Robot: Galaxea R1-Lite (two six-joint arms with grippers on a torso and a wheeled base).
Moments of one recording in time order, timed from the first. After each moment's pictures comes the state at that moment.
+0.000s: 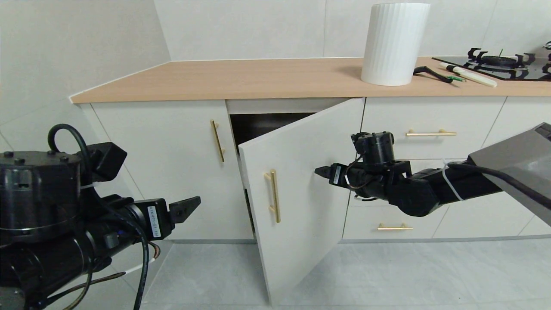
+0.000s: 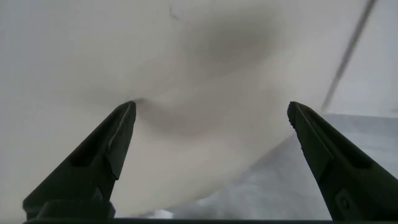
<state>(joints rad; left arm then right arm) -0.45 1.33 -0.62 -0.28 0.31 -0.32 0.51 2.17 -1.34 -0.46 -0.07 0.50</state>
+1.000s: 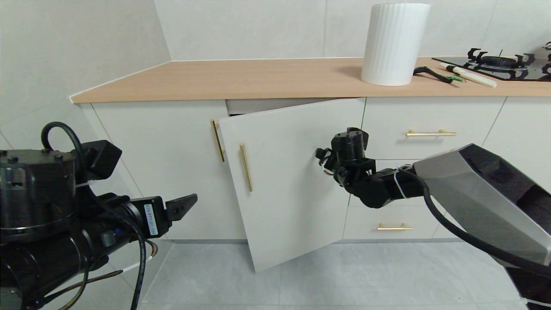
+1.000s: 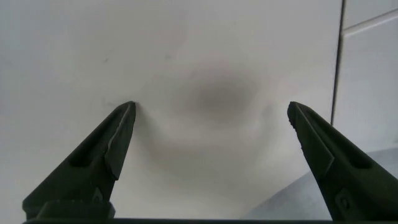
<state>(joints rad) -0.45 1.32 -0.62 -0.28 0.33 -0.32 0.52 2.44 -1.73 -0.49 -0.46 0.63</state>
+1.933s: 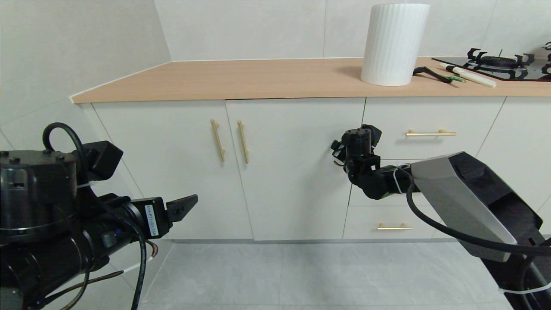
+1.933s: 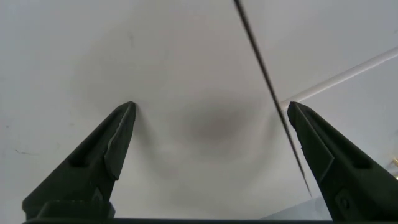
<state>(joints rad) -0.45 1.32 -0.62 -0.28 0.33 -0.32 0.42 2.57 -1.93 -0.49 -0.55 0.63</state>
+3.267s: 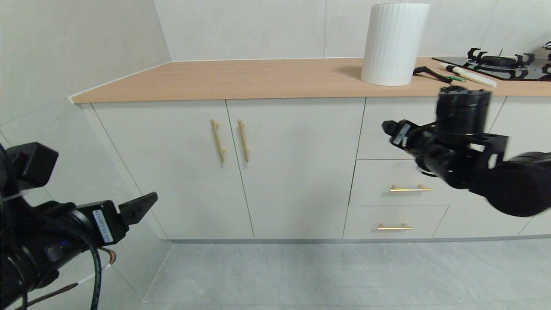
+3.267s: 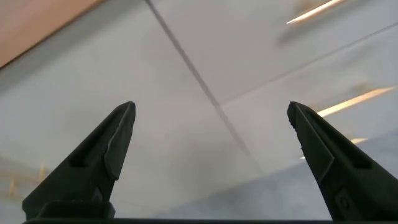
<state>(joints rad) -0.38 1.15 -0.54 -0.27 0.43 -0.30 0.45 1.75 -1.05 -0.58 -0.56 0.50</state>
